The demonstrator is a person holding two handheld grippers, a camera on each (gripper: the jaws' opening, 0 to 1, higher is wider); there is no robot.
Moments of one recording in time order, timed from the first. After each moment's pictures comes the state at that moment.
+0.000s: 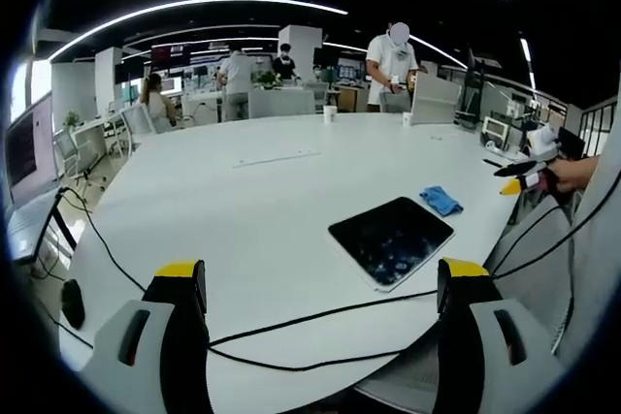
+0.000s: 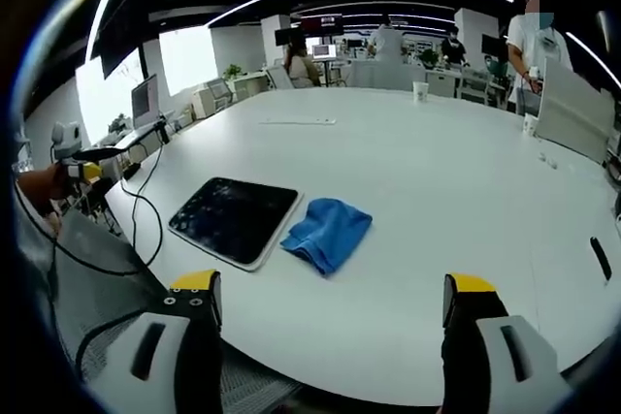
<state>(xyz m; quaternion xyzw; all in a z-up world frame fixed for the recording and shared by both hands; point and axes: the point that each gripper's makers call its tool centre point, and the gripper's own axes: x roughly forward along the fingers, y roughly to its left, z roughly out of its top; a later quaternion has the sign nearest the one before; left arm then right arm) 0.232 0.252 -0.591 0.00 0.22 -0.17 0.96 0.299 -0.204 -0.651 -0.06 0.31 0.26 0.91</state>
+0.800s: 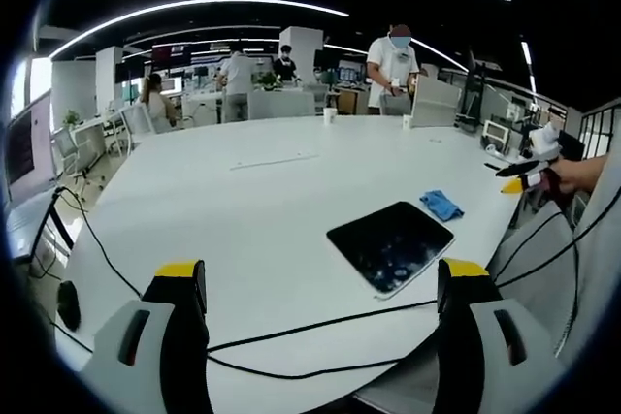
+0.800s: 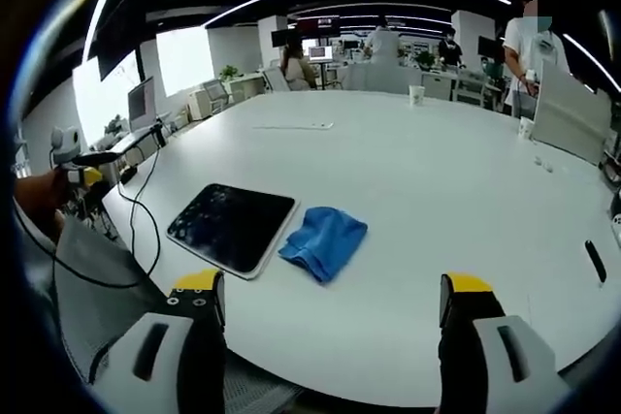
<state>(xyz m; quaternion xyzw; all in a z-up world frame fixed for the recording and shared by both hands) 0.244 0.242 -0.595 -0.01 0.21 -0.17 0.96 0.308 -0.207 -0.638 -0.05 0.31 0.24 0.92</state>
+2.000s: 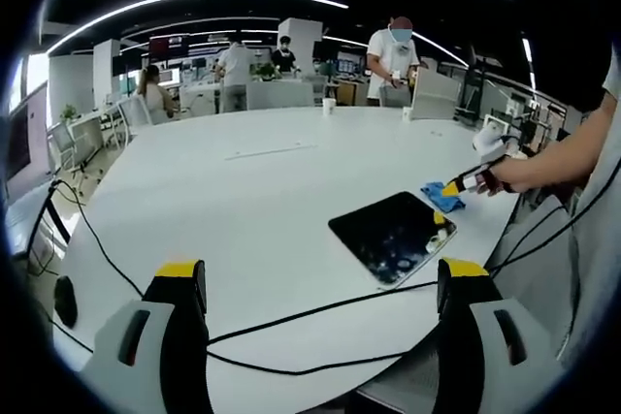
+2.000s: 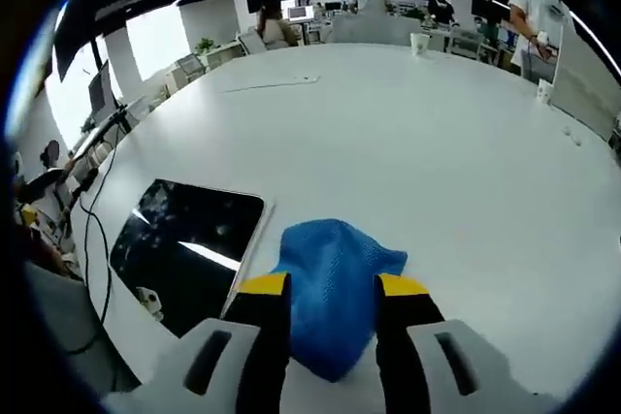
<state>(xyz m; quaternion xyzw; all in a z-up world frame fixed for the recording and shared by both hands) 0.246 0.250 -0.604 -0.01 0.23 -0.17 0.96 0.403 -0.142 -0.733 -0.08 0.41 0.21 0.89</state>
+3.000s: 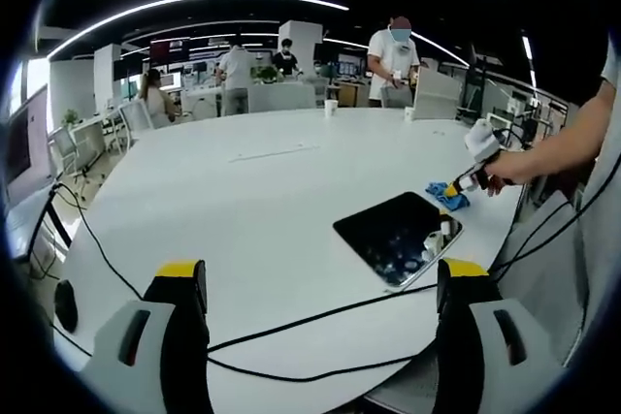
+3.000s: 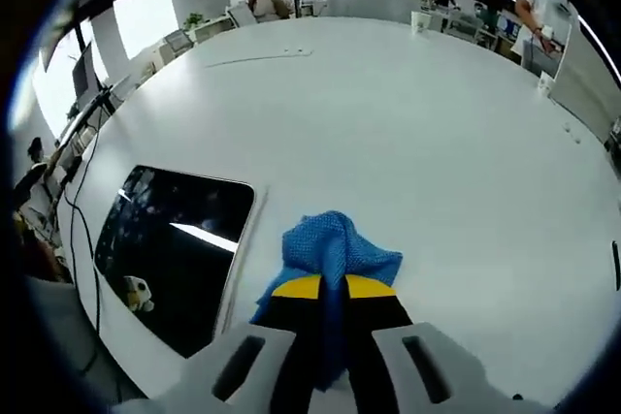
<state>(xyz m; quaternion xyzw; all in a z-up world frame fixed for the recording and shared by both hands) 0.254 0.256 -0.613 0.01 0.22 -0.17 0.96 0.407 -0.138 -0.745 -0.05 0.47 0.17 0.86</state>
